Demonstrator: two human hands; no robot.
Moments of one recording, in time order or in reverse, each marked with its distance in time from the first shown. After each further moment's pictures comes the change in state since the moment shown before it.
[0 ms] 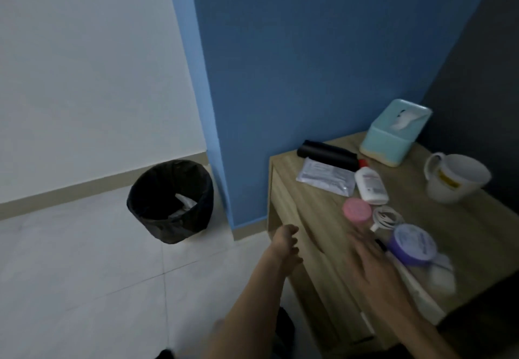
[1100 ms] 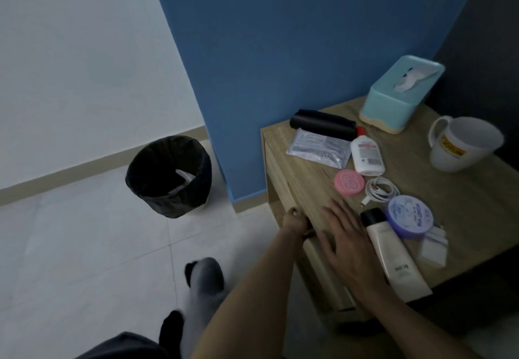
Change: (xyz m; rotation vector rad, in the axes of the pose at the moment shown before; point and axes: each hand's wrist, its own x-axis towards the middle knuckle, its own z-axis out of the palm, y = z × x) left_hand 0.063 -0.031 0.045 0.170 0.219 0.091; right_hand 0.022 0.024 0.041 -0.033 0.065 -0.063
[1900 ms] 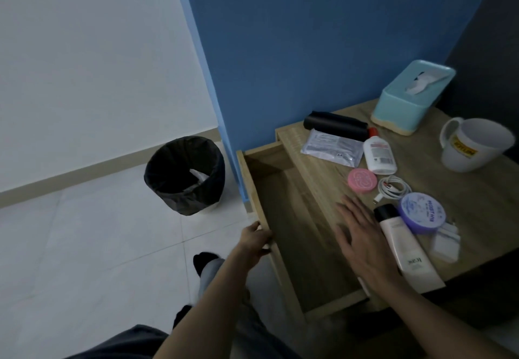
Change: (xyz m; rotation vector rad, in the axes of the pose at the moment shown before) left_hand -0.045 -0.013 -0.127 0.077 -0.025 0.033; right_hand -0.004 0.003 0.001 -0.036 0.039 -0.034
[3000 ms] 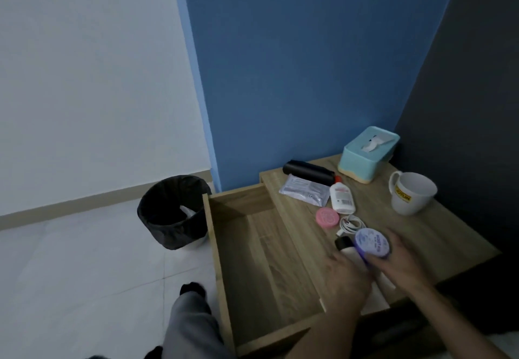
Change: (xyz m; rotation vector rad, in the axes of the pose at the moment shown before) left_hand -0.121 0.001 0.219 0.662 0.080 0.279; right_hand -0.012 0.070 -0.116 0.424 -0.106 0.564
